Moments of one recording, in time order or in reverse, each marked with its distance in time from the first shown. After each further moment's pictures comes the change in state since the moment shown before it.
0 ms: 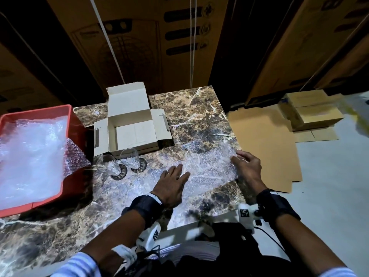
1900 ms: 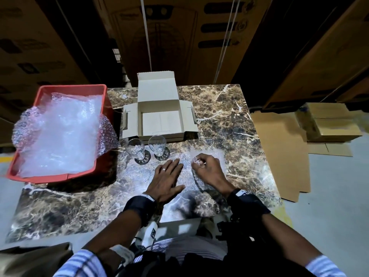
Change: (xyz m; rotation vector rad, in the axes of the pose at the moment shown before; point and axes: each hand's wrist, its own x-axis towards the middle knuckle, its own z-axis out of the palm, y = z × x) left_hand -0.058 -0.079 0.045 -0.257 0.277 -0.083; right_hand -0.106 -0.048 0.159 -0.450 -0.551 -0.248
